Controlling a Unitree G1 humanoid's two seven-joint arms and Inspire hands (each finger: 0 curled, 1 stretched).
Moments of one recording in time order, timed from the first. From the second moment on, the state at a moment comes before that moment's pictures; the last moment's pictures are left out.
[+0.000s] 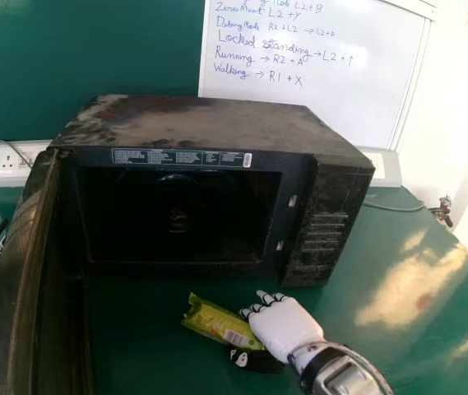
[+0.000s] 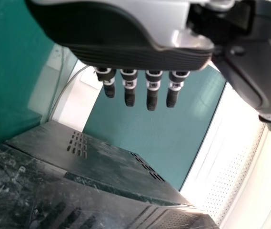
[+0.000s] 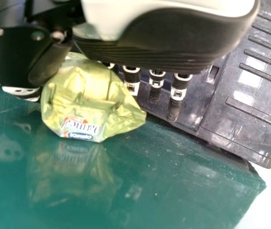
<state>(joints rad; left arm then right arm) -0.13 0.28 0.64 0.52 -0.65 -0.36 -0.74 -0.13 -0.65 0.32 -0.33 -1.21 -0.12 0.53</state>
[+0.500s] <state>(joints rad) -0.13 0.28 0.64 0.52 -0.65 -0.36 -0.74 -0.17 -0.64 0.35 -0.34 -1.32 -0.08 0.58</state>
